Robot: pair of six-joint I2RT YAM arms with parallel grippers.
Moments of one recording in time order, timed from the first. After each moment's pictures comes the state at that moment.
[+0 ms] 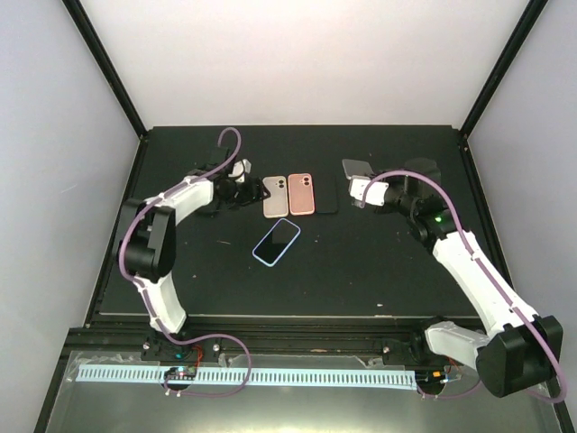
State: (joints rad) left arm -0.25 1.89 1.27 -0.42 0.41 -0.49; right arm 0.31 1.14 0.96 -0.28 -0.19 -1.26
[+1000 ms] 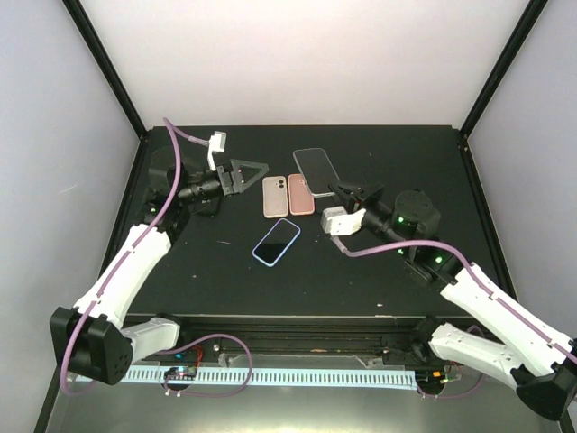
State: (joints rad) left arm -0.24 1.15 1.00 0.05 0.91 -0.82; right arm 0.72 0.90 0.91 -0.09 -0.05 -1.32
